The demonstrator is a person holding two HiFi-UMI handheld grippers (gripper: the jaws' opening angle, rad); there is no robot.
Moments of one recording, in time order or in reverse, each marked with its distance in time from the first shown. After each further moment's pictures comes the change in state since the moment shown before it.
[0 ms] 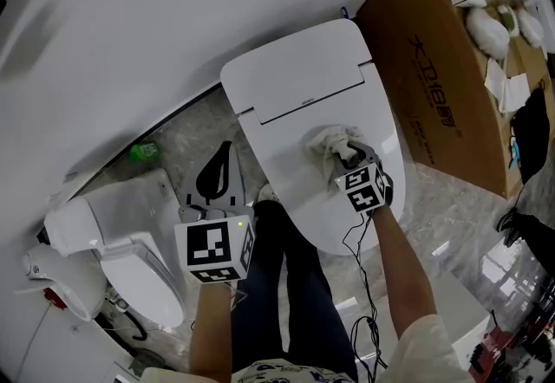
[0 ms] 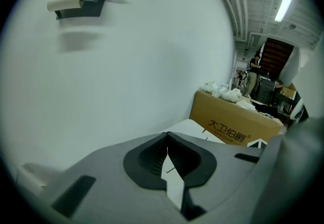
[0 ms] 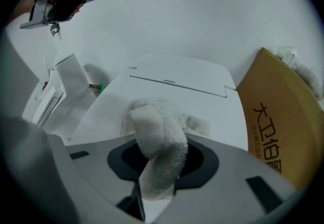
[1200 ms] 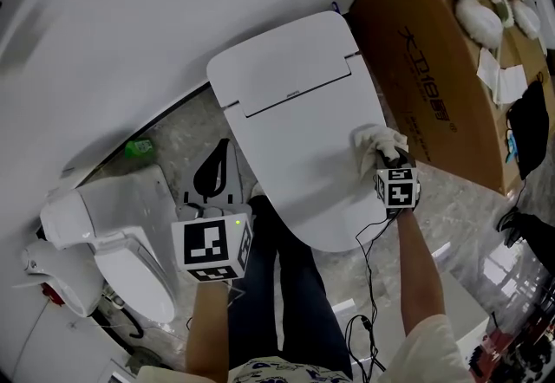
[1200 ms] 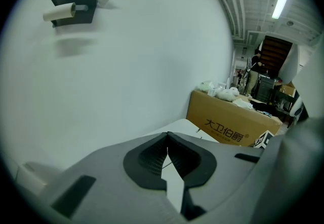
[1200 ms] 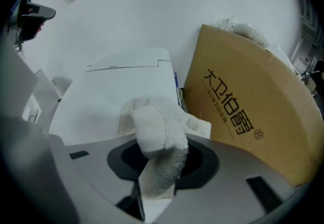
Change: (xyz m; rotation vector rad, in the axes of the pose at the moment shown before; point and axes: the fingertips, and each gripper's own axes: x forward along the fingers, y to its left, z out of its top) left arm -0.007 -0.042 -0.004 0.019 -0.008 0.006; right arm -0.054 -0.112 -0.119 0.320 0.051 -0.243
